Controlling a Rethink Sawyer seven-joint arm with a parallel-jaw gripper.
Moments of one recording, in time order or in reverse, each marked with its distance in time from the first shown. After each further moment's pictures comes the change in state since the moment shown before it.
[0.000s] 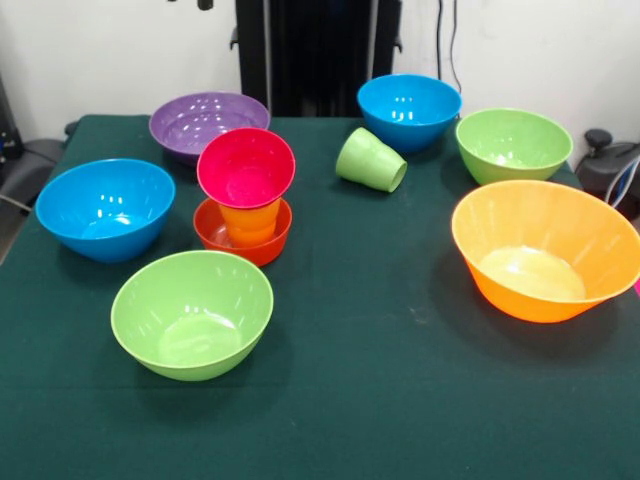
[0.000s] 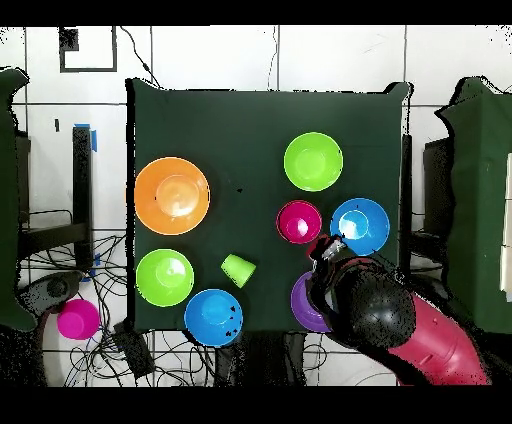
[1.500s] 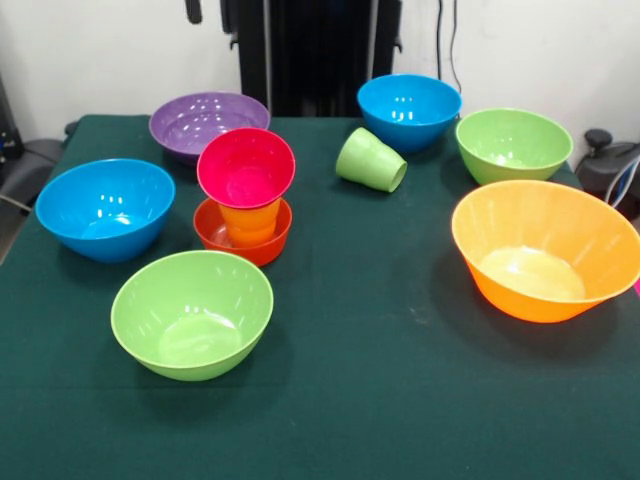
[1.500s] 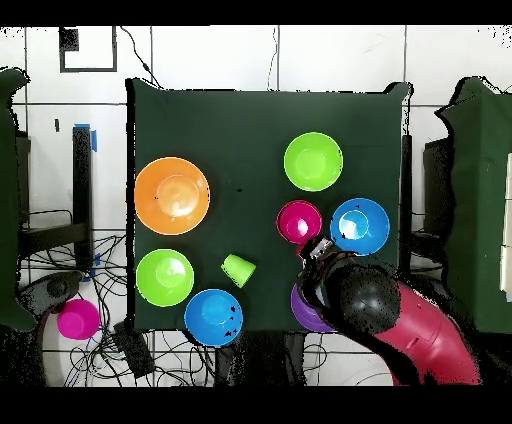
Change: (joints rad) arm 0.030 0.079 -0.005 -0.009 0.000 -0.008 0.000
